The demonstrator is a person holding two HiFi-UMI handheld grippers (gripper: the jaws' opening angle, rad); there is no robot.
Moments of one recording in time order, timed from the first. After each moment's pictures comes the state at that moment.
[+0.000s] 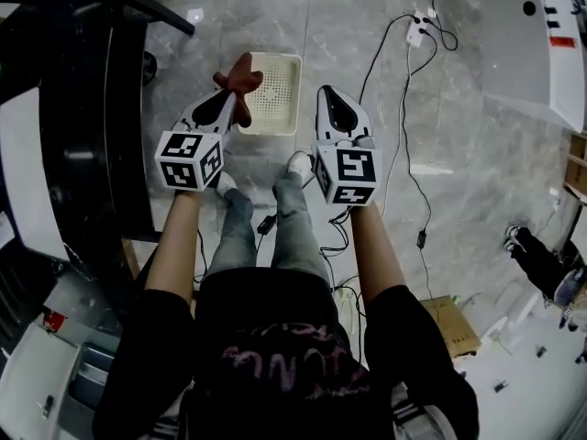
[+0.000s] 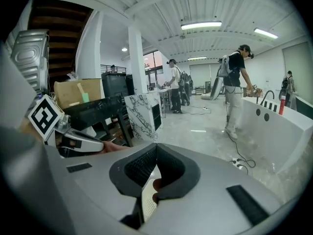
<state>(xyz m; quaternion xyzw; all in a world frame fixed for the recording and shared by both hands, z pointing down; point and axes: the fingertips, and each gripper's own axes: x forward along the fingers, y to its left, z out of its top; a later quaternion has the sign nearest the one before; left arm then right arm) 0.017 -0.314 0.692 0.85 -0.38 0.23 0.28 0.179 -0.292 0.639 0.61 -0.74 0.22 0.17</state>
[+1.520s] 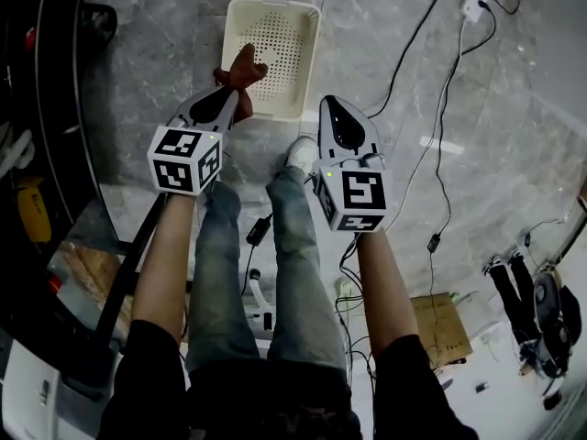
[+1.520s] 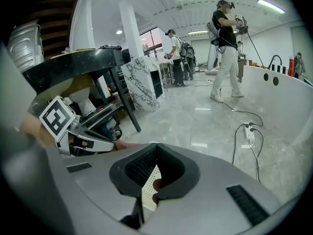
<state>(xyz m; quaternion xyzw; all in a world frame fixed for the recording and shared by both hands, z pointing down) 0.024 -0.286 1.052 0.81 -0.35 0.31 0.36 0.173 -0.267 0.982 0.57 -0.73 0.31 0.24</state>
